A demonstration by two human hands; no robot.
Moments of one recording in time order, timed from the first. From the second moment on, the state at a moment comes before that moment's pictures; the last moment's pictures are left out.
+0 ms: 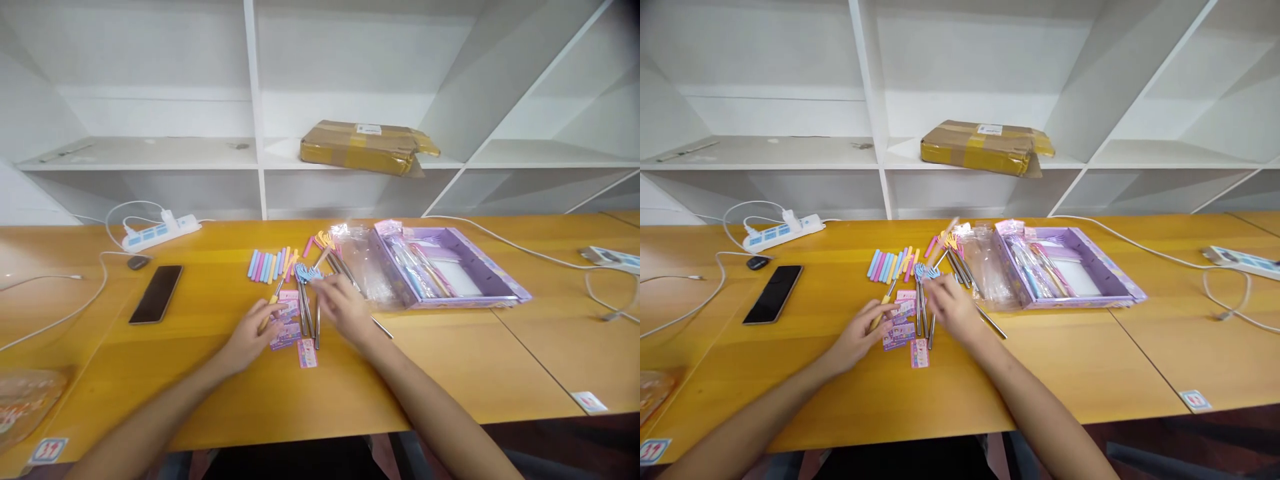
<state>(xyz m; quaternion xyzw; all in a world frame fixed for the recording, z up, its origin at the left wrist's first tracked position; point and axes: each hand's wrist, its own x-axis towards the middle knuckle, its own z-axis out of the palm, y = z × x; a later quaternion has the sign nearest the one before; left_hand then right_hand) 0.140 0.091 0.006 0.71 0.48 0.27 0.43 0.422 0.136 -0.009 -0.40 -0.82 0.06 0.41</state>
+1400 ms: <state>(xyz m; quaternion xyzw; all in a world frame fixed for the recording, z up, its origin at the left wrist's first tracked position) 0.121 0.117 0.001 0.30 0.49 0.65 0.50 0.391 0.102 0.006 -0.30 -0.79 0.43 0.33</state>
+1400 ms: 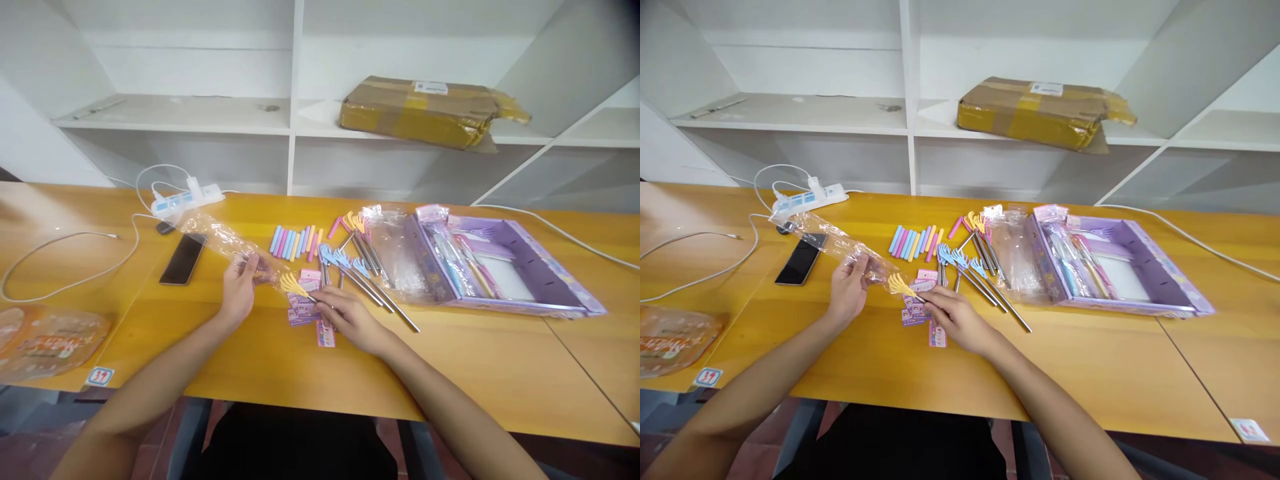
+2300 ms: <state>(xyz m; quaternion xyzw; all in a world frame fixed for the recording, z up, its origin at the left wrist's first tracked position) 0.132 0.099 -0.019 0.38 0.48 0.51 0.61 0.387 0.100 -0.016 -0.35 -0.63 0.63 0.30</state>
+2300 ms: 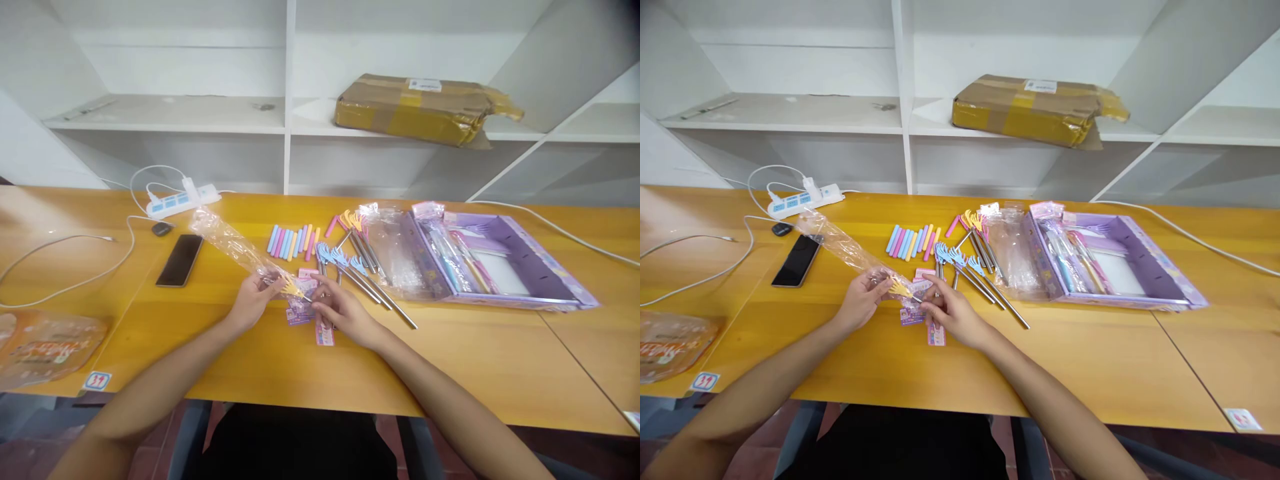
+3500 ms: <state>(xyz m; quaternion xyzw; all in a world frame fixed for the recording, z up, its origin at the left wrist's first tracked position) 0.135 0.103 0.001 0.30 0.46 0.51 0.66 0.396 0.109 0.000 -0.34 -0.56 0.70 0.29</state>
